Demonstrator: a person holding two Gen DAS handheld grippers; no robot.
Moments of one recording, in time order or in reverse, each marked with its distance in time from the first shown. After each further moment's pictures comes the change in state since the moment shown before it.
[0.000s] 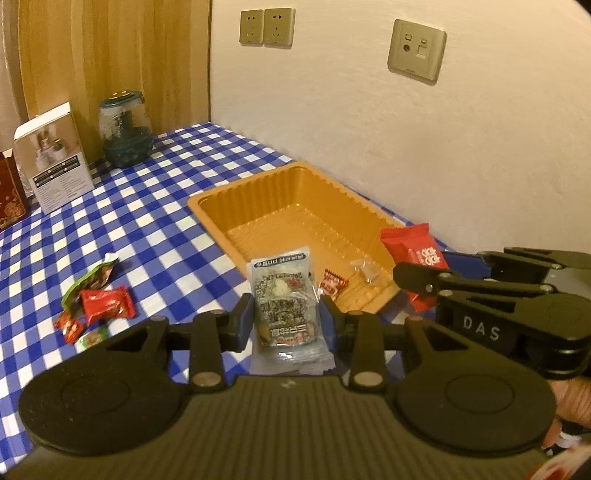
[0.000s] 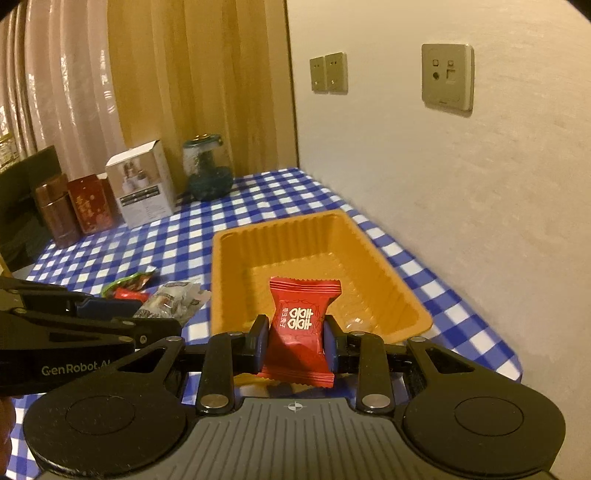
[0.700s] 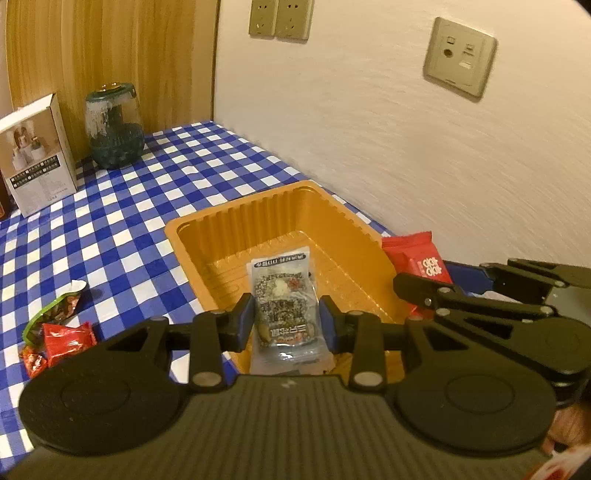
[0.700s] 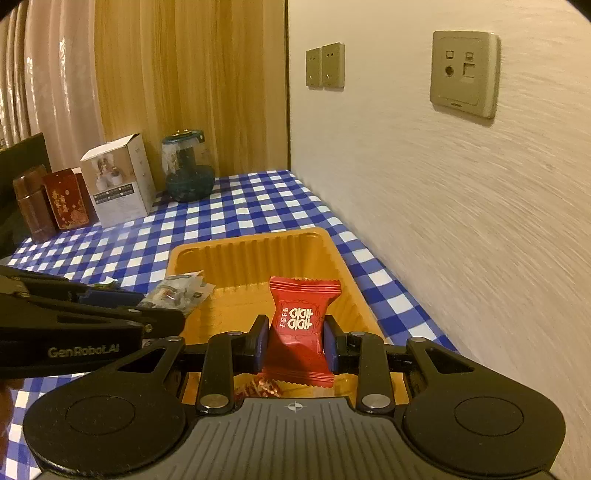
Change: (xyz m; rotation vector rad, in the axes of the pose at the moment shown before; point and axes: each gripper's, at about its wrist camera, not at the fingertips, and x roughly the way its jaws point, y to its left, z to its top) left arm 0.075 -0.003 0.046 -0.078 0.006 0.018; right arm 0.067 -0.043 0.035 -0.065 0.011 -0.003
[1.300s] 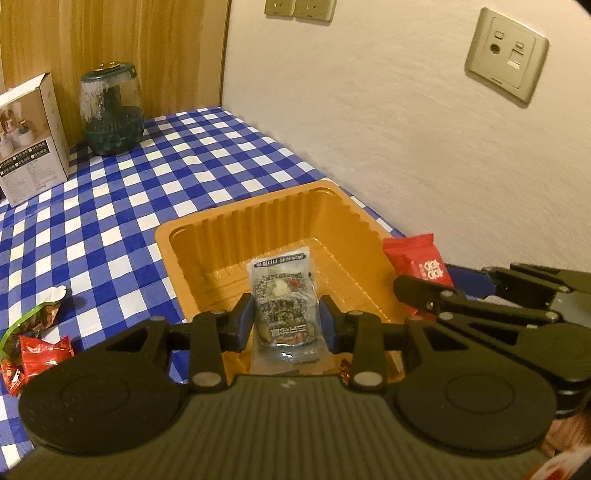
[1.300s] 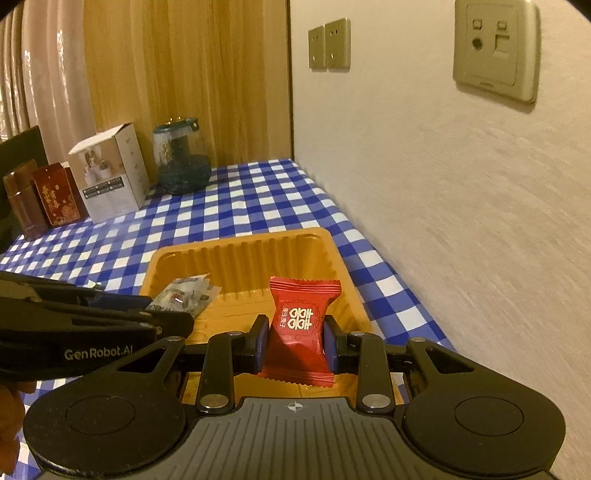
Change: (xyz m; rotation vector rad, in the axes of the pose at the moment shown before) left arm 0.050 0.011 0.021 -0.051 0.037 0.015; right arm 0.052 -0.016 0.016 -0.005 0.044 0.028
